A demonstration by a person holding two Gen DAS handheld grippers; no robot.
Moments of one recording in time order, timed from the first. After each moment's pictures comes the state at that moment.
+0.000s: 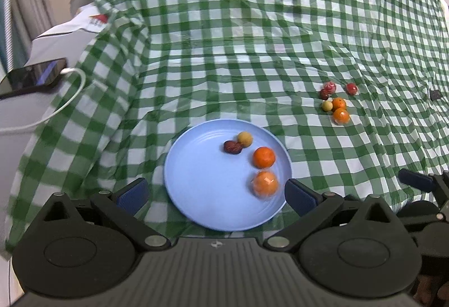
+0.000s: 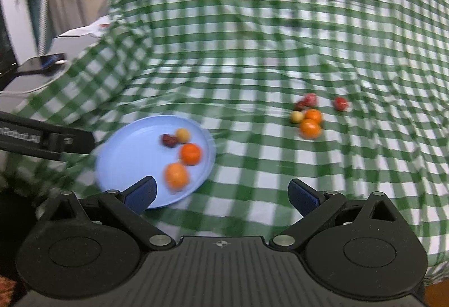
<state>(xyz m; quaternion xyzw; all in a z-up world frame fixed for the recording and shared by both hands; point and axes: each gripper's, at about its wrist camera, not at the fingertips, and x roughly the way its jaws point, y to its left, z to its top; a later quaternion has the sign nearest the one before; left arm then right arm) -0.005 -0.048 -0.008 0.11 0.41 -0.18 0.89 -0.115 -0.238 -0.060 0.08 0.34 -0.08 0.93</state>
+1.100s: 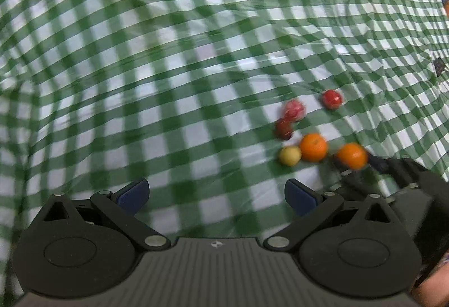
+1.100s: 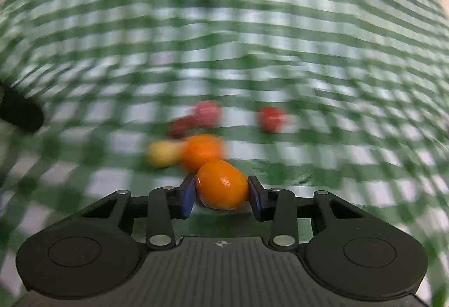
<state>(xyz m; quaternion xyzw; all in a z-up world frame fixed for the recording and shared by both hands) 0.136 -0.278 -0.083 0.20 0.42 -0.25 0.85 0.024 -0.410 -0.181 0.08 0.29 -0.24 0.92</state>
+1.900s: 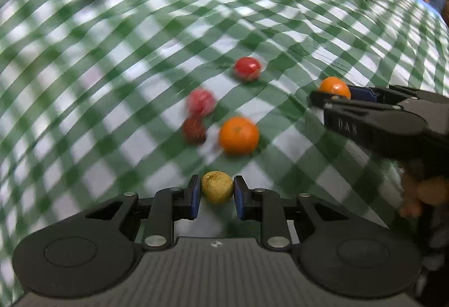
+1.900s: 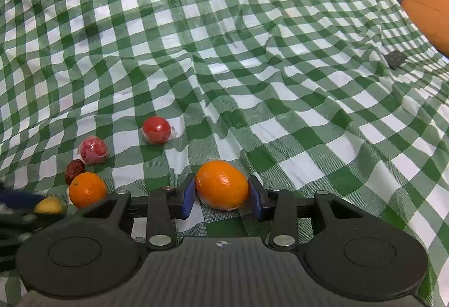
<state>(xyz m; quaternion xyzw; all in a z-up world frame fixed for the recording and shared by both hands) 0.123 -0.329 -0.139 0.30 0.38 -0.40 0.78 0.006 -0.469 -0.194 0.18 0.27 -0.33 0.89</state>
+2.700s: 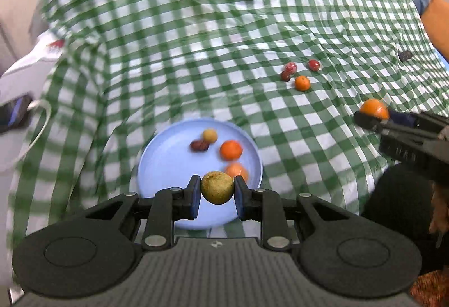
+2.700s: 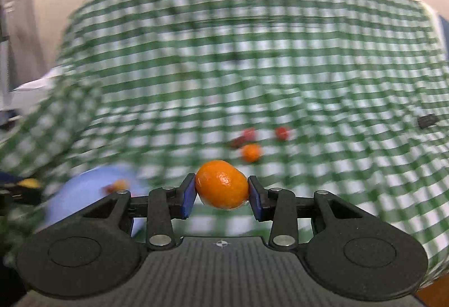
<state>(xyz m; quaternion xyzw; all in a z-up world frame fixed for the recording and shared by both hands) -0.036 -0.067 0.001 0.17 0.41 -0.24 0.87 -0.132 -0.275 -0.045 0.10 0.28 -0.11 0.95</state>
